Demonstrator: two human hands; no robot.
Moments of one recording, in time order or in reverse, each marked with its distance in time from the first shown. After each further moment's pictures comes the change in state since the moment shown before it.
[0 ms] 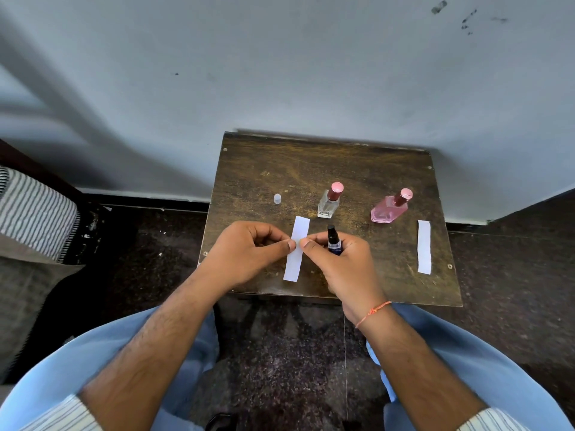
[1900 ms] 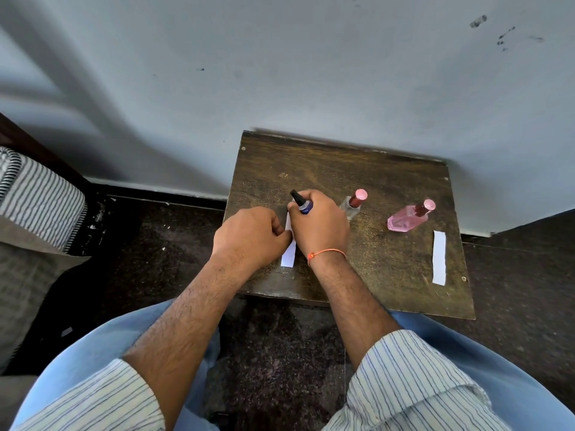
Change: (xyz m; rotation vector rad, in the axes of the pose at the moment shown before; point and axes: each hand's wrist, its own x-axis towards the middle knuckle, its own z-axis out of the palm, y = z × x) left_hand 0.027 0.007 -0.014 0.636 0.193 -0.178; right_hand 0.068 -0.026 0.081 -0.658 0.226 -0.131
